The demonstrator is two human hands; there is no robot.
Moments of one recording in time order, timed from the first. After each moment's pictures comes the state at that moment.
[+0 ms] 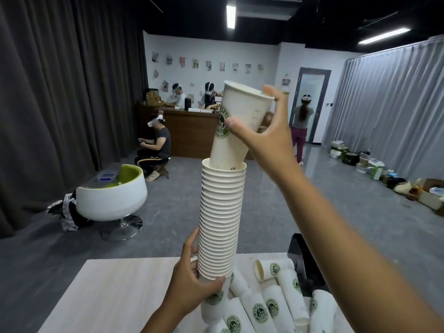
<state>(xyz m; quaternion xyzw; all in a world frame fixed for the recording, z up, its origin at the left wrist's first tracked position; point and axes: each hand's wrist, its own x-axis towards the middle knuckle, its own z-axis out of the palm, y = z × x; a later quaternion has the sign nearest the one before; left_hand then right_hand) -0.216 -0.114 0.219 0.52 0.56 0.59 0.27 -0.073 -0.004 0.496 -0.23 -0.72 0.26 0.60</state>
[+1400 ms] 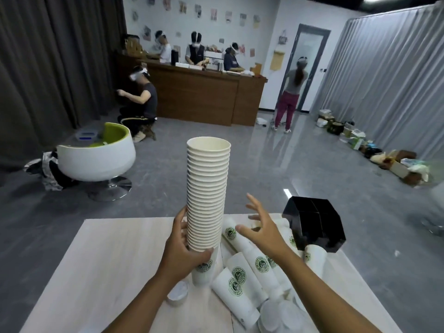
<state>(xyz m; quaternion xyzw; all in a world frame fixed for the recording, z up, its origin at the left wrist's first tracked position) -0.284 -0.129 0.163 0.48 0.56 0.59 0.32 -0.064 -0.024 0.213 -0.43 -0.74 0.40 0.32</state>
